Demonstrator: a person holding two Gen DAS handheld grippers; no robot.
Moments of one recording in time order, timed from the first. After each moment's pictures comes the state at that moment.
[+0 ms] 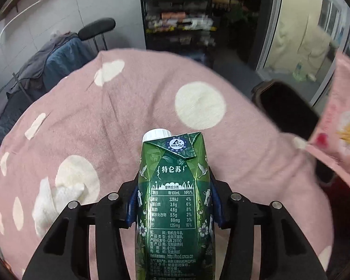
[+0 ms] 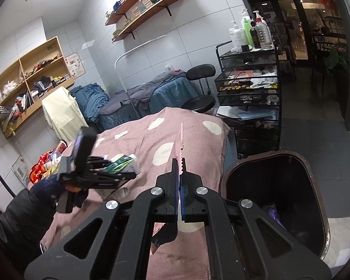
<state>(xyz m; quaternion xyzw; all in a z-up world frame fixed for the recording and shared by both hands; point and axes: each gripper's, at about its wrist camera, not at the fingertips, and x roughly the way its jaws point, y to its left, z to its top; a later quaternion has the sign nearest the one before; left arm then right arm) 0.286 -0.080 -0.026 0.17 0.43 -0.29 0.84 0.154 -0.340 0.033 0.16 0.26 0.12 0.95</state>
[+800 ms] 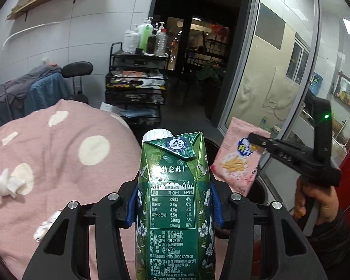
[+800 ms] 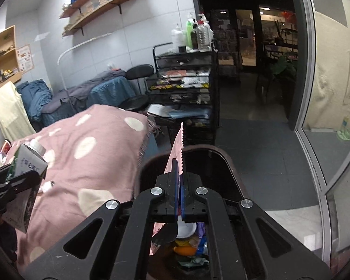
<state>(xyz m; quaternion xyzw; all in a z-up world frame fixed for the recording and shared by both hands) 0.170 -0.168 0.018 0.04 0.31 -0.38 0.87 0.137 -0.408 0.000 0.11 0.29 -0.07 0.95</state>
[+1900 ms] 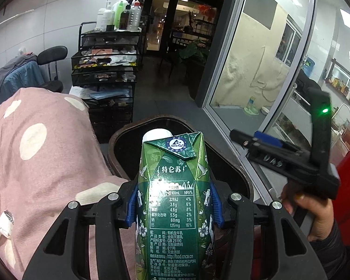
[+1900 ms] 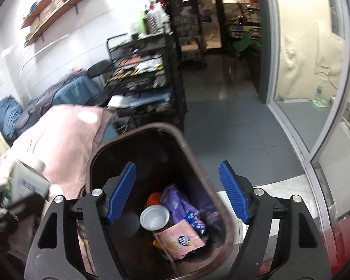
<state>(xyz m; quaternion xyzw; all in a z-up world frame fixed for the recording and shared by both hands) 0.169 -0.255 -0.022 0.06 0.37 -0.41 0.83 0.120 -0.460 -0.045 0.16 0.30 -0.18 0.92</state>
